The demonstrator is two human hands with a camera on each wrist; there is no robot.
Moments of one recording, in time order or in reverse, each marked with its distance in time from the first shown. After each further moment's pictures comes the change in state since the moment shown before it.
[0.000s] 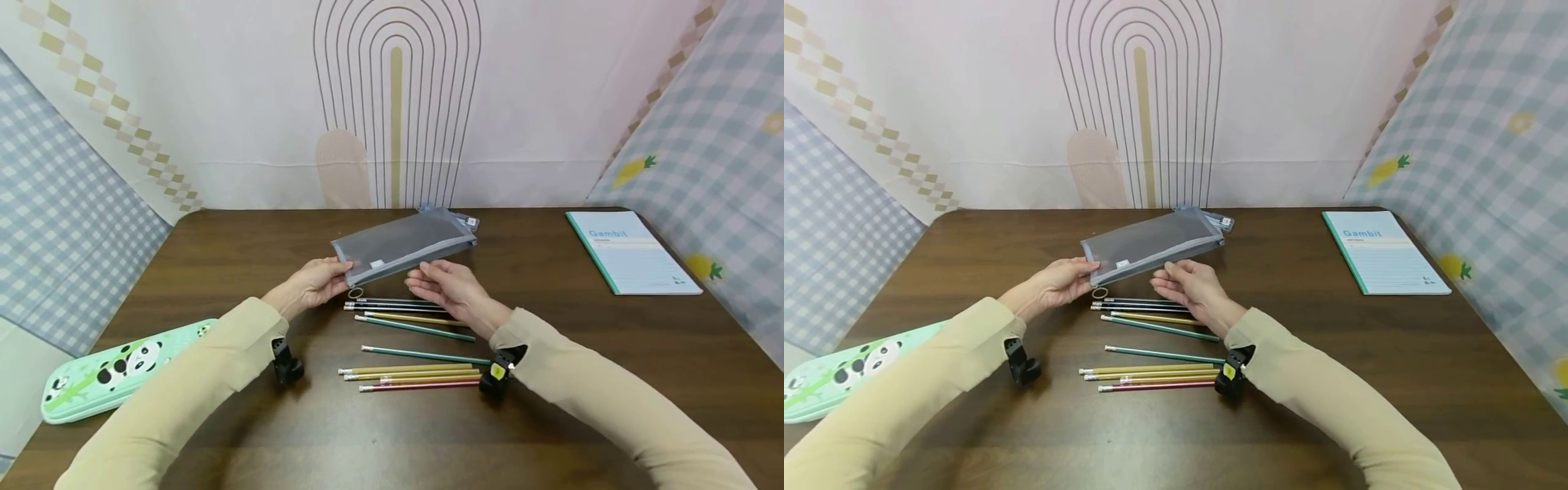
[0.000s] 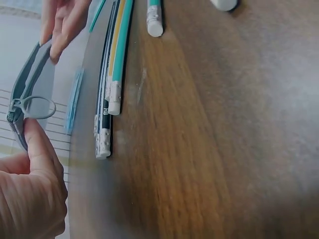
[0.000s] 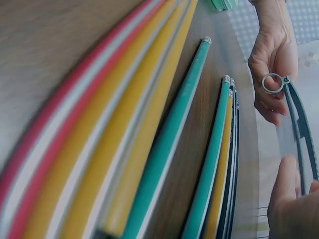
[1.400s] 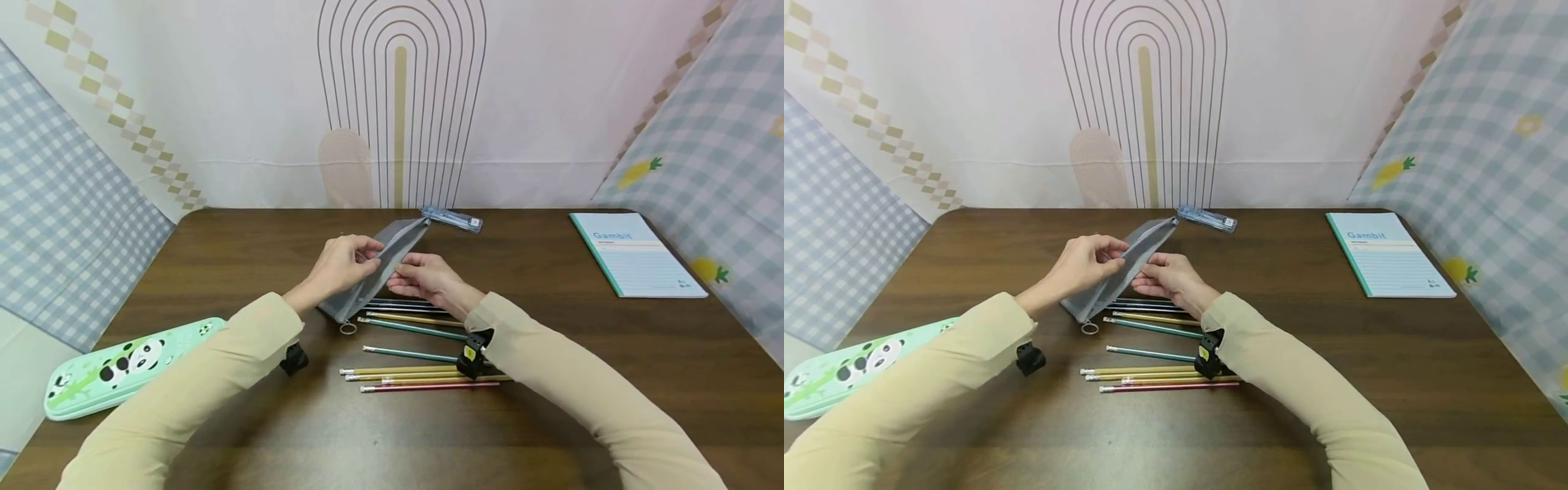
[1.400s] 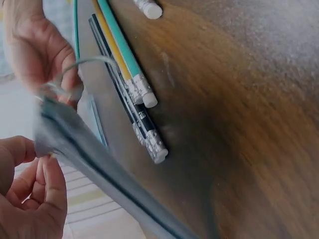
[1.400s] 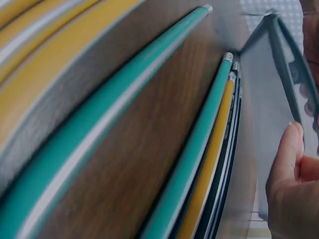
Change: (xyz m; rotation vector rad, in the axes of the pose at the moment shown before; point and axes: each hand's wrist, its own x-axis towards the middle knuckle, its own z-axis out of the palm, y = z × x) left_hand -0.012 0.007 0.040 1.318 0.168 0.731; right_hand 0.032 0.001 0.028 -0.170 -0.089 0.037
